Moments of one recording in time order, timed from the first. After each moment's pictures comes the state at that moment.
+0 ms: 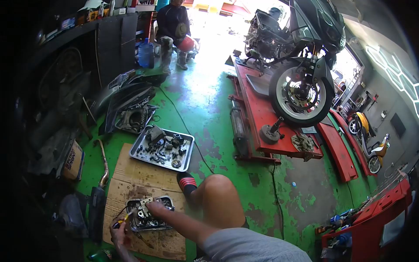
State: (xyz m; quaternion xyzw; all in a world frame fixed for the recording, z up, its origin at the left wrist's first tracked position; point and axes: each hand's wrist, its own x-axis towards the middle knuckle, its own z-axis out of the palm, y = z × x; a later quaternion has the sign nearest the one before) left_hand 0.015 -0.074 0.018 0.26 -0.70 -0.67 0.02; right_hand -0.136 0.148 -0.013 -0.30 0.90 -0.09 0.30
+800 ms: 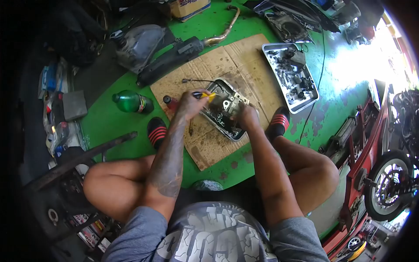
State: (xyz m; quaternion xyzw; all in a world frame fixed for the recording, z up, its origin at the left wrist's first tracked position) left_hand 0.006 -0.049 -0.008 0.35 -0.77 -0.54 0.04; right_hand -0.148 0.164 -0.032 -0.39 0.88 -0.16 0.22
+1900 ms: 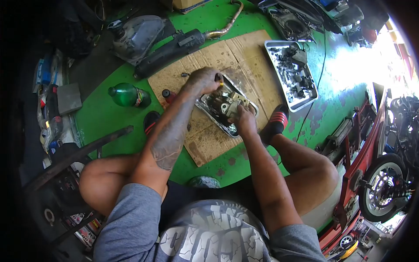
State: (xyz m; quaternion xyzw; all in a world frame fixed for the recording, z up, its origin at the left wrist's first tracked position) left_hand -0.068 -0.082 0.028 0.19 -0.92 -0.32 -0.10; right_hand -0.112 0.176 -0.040 -0.42 0.88 -0.17 0.17
